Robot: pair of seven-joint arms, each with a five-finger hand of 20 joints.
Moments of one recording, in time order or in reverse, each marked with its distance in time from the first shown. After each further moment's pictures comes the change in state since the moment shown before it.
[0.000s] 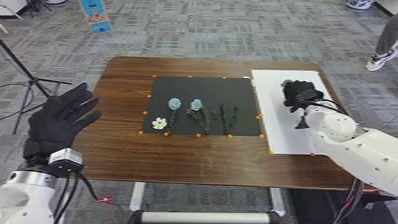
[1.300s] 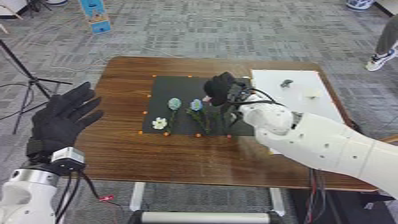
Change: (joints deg) left arm -0.9 0.4 0.8 0.2 0.0 -0.2 -0.3; right arm 15.7 -15.1 -19.9 -4.2 -0.2 4.8 -9.4
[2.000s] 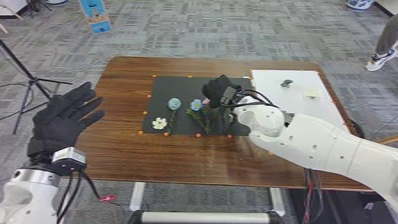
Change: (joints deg) left arm -0.1 -0.1 0.4 0.0 0.0 0.1 0.2; right arm -0.3 -3.2 -0.3 3.7 -5.0 -2.8 2.9
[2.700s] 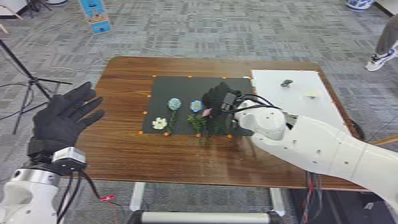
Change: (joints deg) left arm -0.1 0.0 0.0 0.0 0.0 0.0 -0.1; right arm -2.7 2.0 3.7 -3.1 -3.9 -8.9 -2.4
